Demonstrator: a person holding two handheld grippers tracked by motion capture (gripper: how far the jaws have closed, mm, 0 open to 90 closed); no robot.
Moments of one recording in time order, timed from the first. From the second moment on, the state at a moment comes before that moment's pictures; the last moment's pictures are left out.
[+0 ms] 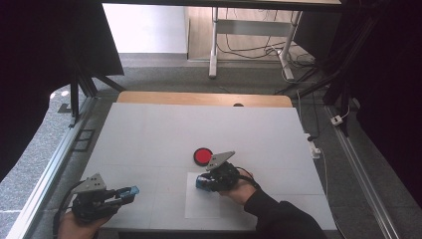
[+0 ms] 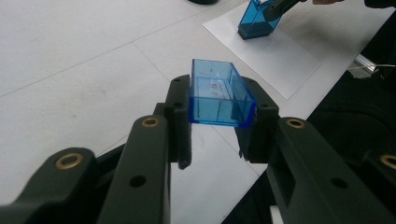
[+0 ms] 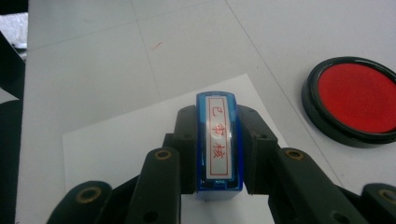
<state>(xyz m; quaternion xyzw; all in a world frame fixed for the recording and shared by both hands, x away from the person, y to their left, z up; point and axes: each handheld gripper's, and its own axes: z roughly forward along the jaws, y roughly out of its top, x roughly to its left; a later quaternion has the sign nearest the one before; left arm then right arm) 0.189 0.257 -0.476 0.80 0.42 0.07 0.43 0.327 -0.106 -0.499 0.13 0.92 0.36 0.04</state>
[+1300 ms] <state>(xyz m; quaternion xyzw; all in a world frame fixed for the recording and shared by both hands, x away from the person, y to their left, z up) 0.189 0.257 -0.476 0.80 0.42 0.07 0.43 0.327 -0.102 -0.494 0.13 0.93 0.34 0.04</state>
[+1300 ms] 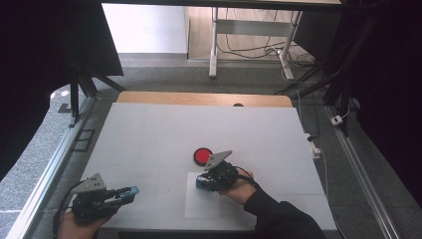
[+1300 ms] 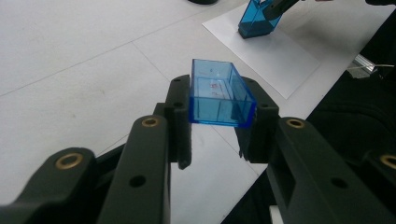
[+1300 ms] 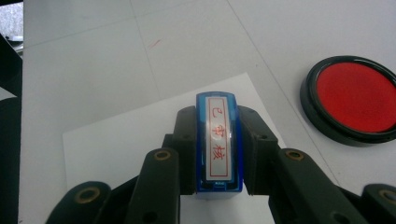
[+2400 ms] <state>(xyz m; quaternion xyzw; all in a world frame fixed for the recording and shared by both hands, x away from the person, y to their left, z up) 0.189 0.257 -0.476 0.80 0.42 0.07 0.43 0.320 -0.119 -0.444 0.14 0.89 0.44 0.04</state>
